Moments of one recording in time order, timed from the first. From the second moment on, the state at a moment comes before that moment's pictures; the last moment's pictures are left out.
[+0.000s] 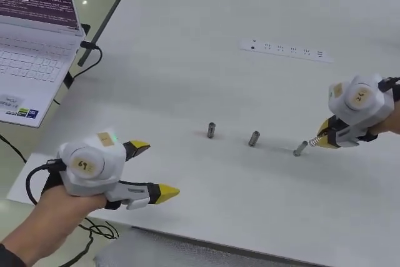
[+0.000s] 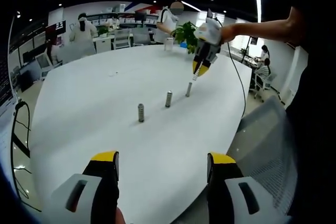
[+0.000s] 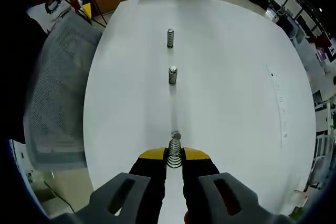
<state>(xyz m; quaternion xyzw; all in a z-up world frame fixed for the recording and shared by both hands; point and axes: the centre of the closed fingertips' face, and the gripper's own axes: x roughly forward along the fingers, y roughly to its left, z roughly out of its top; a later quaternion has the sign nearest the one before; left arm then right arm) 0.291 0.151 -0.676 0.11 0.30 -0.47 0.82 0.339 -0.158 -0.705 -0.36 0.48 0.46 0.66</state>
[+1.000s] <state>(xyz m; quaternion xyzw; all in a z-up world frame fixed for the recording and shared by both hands) 0.292 0.159 -0.673 0.10 0.31 -0.46 0.83 0.345 -0.149 -0.723 -0.38 0.49 0.47 0.62</state>
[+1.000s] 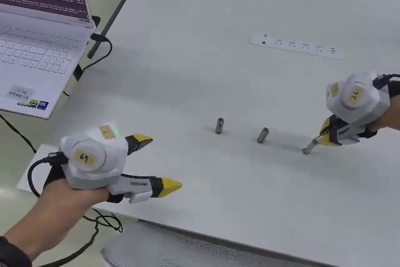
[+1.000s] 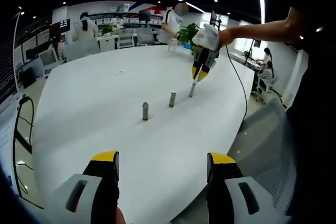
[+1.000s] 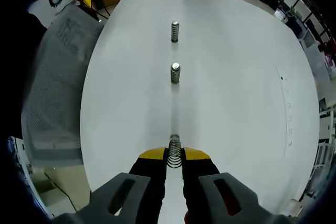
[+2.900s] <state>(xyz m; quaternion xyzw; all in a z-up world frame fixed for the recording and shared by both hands) 0.294 0.168 -0.676 0.10 0.31 -0.45 0.83 0.346 -0.144 -0.771 -0.40 0.52 0.48 0.58</state>
